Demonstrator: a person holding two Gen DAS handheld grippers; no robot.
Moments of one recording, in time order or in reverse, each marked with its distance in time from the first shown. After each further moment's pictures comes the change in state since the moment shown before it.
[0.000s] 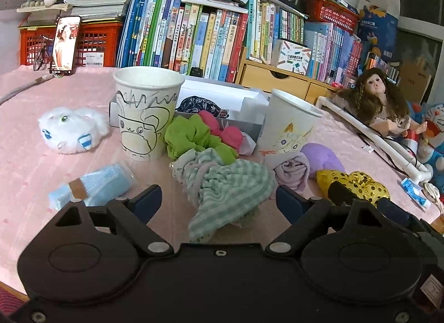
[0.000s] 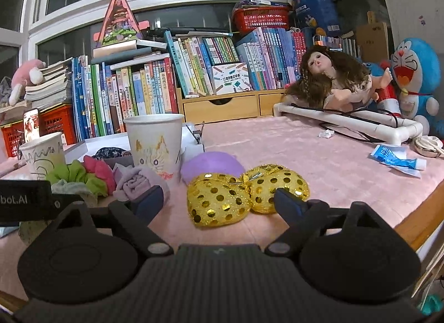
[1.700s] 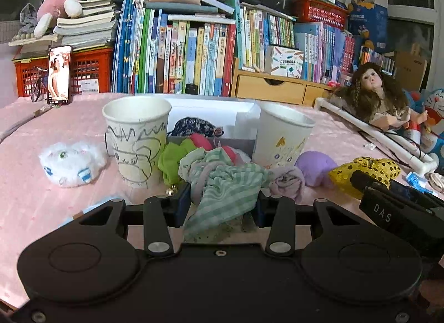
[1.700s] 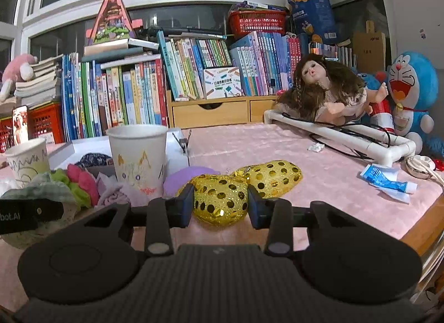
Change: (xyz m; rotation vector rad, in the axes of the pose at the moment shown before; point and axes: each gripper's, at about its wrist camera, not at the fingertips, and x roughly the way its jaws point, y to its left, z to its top) left arm -0.007 -0.015 0.013 0.108 -0.048 0.023; right arm 0.006 -0.007 0.022 -0.037 -0.009 -0.032
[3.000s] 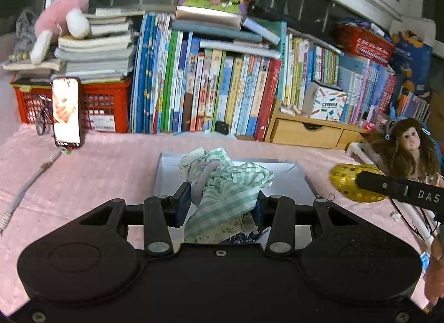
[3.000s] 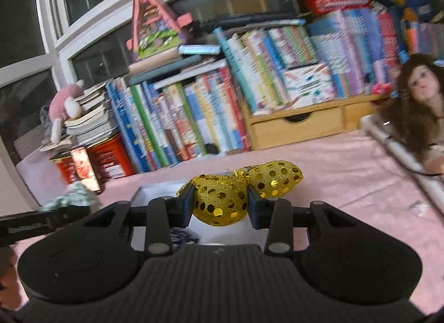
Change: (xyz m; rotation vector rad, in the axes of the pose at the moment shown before) left arm 0.076 0.075 0.184 -0.083 0.093 0.038; right arm 0.121 0.027 0.163 0.091 0.254 0.440
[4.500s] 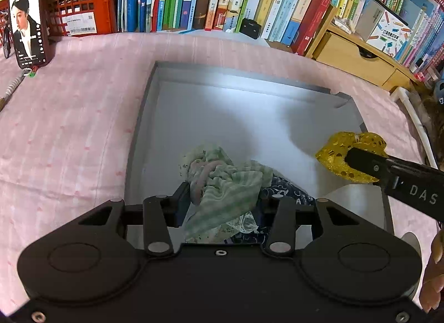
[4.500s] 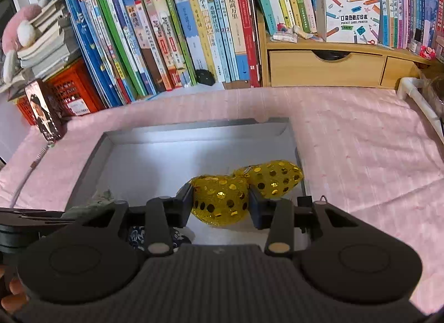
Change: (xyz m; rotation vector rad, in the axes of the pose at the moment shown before) left arm 0.166 0.026 0.003 -0.089 0.465 0.042; right arm 0.145 0.017 0.005 -0.081 0.359 -0.141
